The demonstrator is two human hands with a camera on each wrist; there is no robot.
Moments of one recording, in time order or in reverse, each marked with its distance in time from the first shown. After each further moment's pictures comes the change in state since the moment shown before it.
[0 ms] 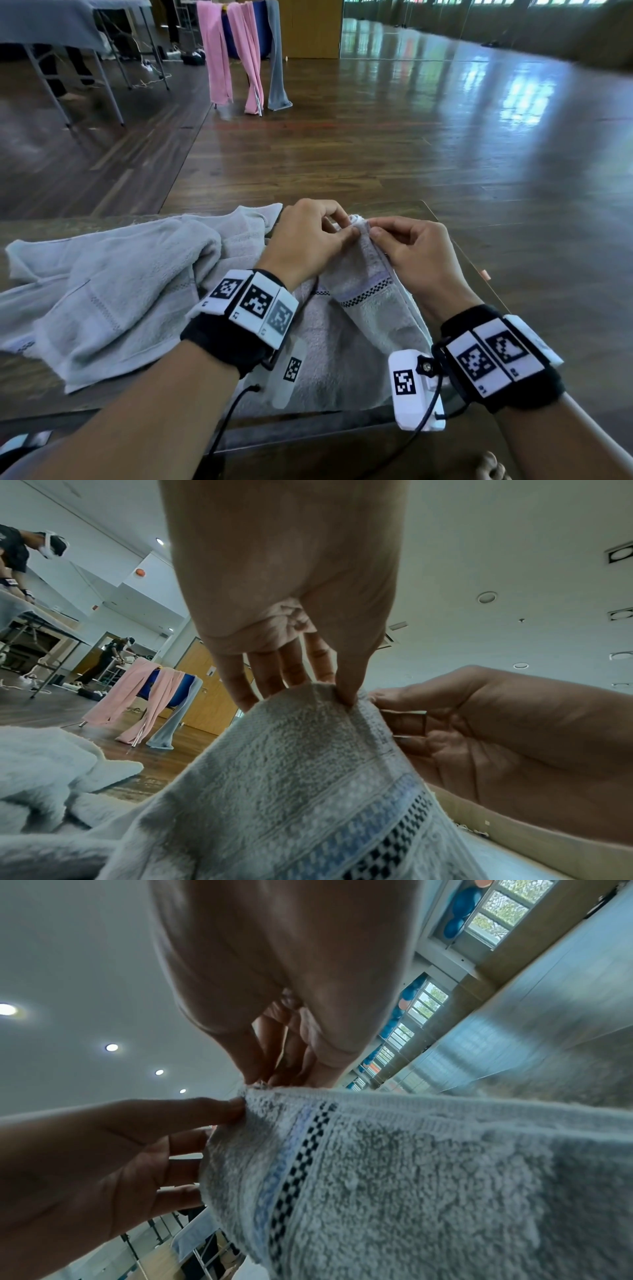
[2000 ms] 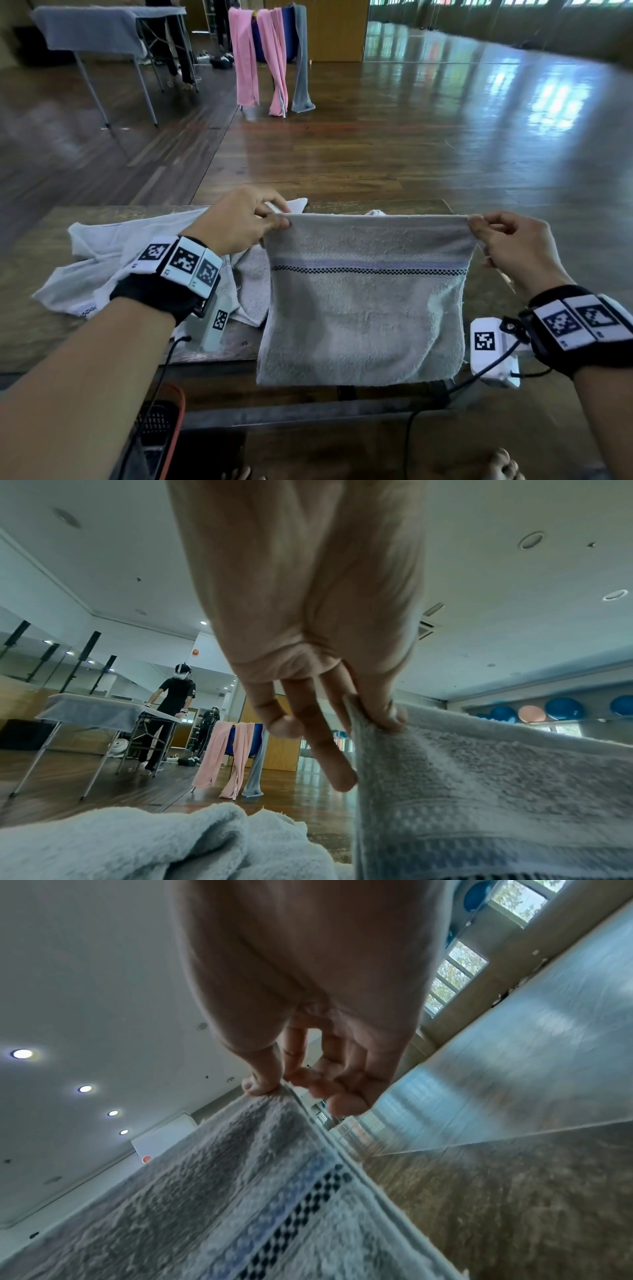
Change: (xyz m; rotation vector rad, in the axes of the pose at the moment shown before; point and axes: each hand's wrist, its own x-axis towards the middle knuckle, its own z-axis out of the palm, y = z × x) left_hand -0.024 -0.053 -0.102 0.219 -0.122 -0.073; right_hand 0.013 0.023 -0.098 -0.239 0.223 0.161
